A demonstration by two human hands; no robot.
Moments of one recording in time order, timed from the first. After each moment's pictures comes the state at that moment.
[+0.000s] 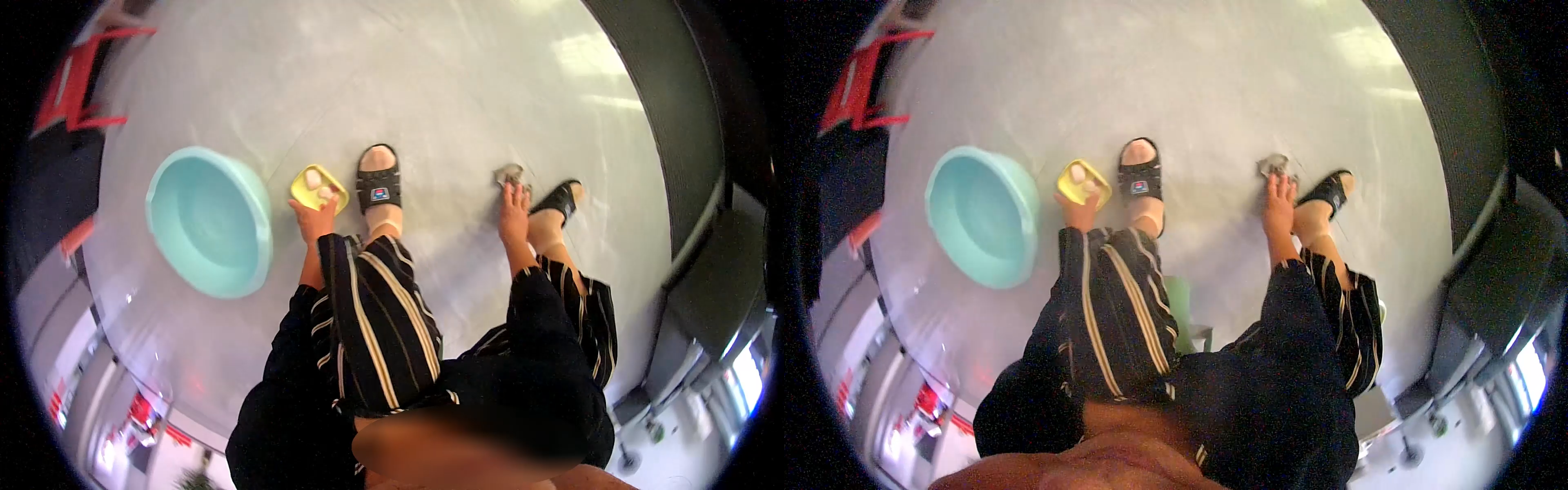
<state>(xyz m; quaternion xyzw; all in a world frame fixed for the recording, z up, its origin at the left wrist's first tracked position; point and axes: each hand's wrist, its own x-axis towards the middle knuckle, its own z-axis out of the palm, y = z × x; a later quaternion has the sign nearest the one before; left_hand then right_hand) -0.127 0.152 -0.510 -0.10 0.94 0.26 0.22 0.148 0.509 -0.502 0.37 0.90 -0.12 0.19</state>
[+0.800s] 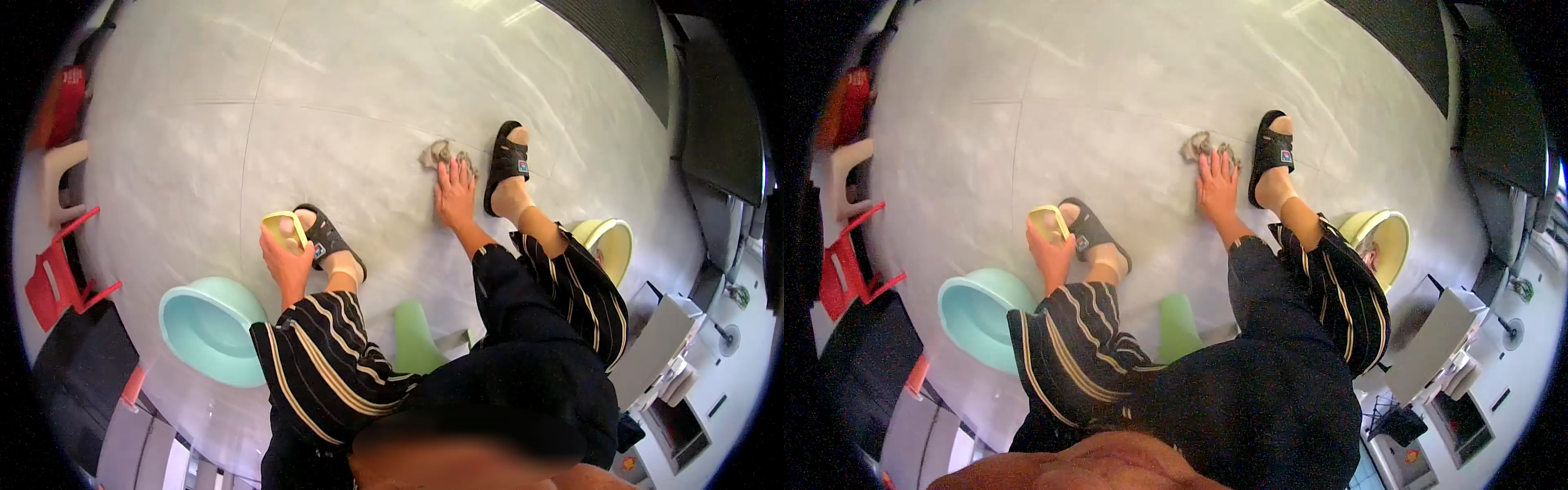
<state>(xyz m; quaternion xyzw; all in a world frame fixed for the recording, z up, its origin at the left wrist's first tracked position) -0.151 0.267 -0.434 0.29 0.92 0.18 0.19 0.137 0.489 -0.513 0.46 0.88 -0.11 0.01</state>
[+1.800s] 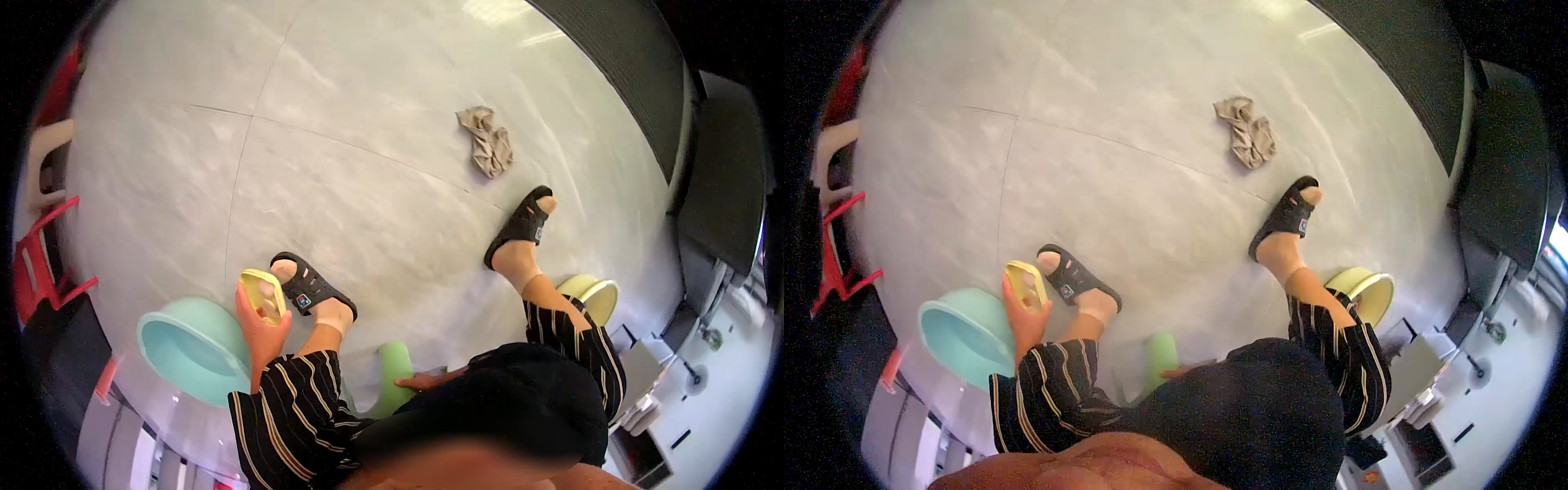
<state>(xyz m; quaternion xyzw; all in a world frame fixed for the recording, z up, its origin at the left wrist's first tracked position) -0.188 0.242 -0.395 0.21 0.91 0.19 0.30 0.156 0.587 -0.424 0.15 0.86 0.15 0.46</state>
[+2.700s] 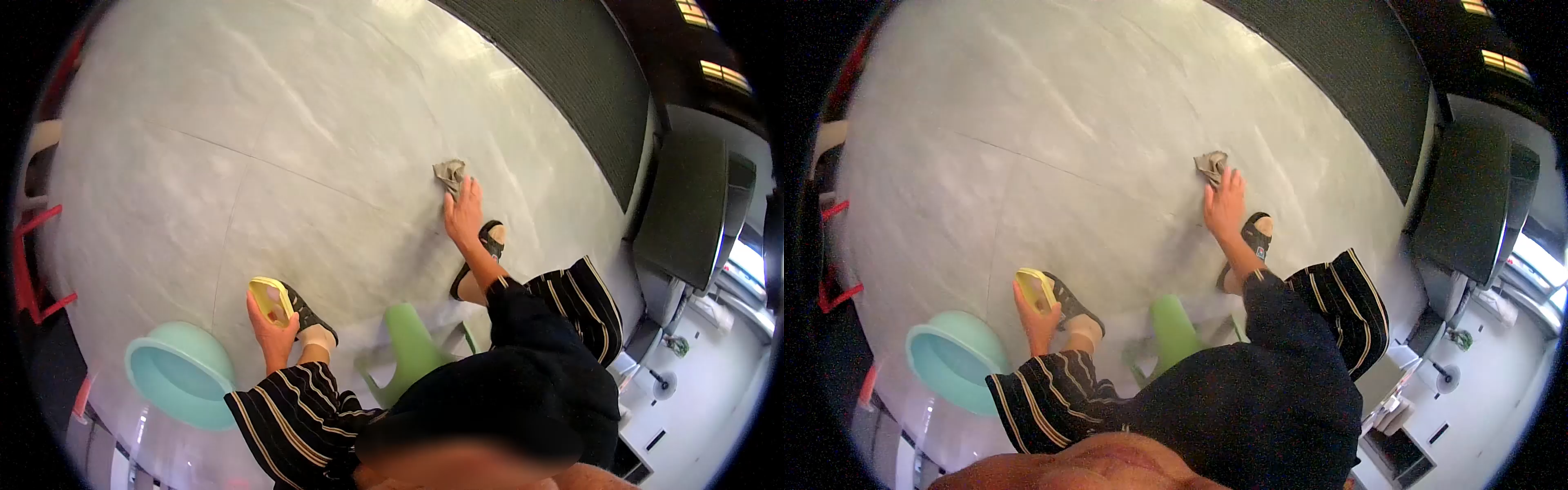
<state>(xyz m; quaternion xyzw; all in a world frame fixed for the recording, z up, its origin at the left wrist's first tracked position) -0.187 0.277 -0.433 0.17 0.89 0.29 0.29 0.048 0.663 -0.503 0.52 0.85 -0.08 -0.01</state>
